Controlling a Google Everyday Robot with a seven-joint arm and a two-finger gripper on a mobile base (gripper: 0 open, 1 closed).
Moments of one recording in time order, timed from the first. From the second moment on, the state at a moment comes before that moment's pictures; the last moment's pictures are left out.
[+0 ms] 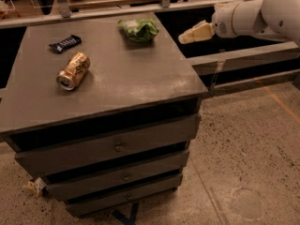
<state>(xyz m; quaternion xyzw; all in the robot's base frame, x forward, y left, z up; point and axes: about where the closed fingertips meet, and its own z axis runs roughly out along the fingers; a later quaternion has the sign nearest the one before) 0.765 -0.176 0.948 -0.37 0.74 0.10 0.55</state>
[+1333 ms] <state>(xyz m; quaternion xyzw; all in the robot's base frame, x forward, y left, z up) 0.848 -0.097 0.907 -0.42 0.73 0.08 0.54</state>
